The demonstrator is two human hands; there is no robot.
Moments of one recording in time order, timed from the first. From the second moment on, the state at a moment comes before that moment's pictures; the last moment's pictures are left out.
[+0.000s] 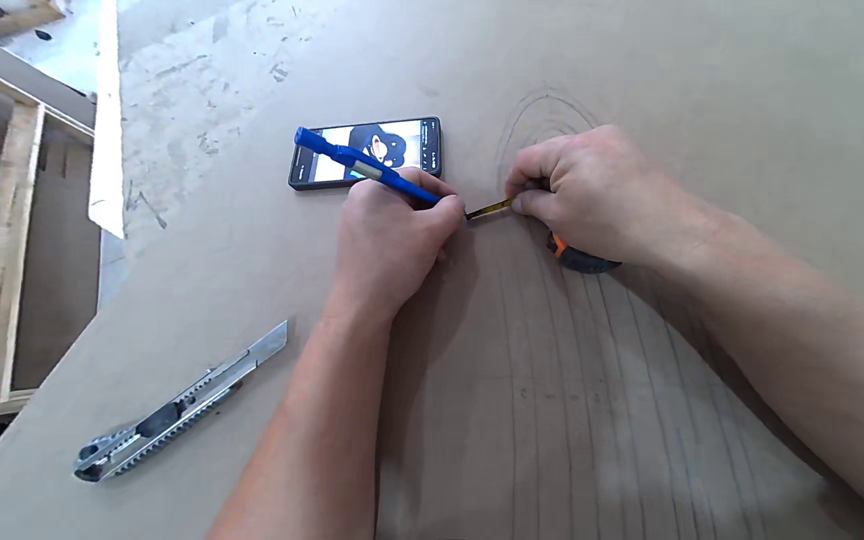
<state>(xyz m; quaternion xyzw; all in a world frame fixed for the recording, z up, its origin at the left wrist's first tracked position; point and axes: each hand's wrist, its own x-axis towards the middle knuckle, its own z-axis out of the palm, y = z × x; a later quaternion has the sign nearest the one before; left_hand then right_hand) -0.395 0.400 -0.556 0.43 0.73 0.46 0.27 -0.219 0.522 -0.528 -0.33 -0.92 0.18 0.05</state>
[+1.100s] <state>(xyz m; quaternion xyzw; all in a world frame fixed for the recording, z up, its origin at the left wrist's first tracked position) -0.391 0.405 -0.552 0.46 0.77 0.38 0.23 -0.220 0.522 -0.523 -0.32 -0.93 0.17 0.03</state>
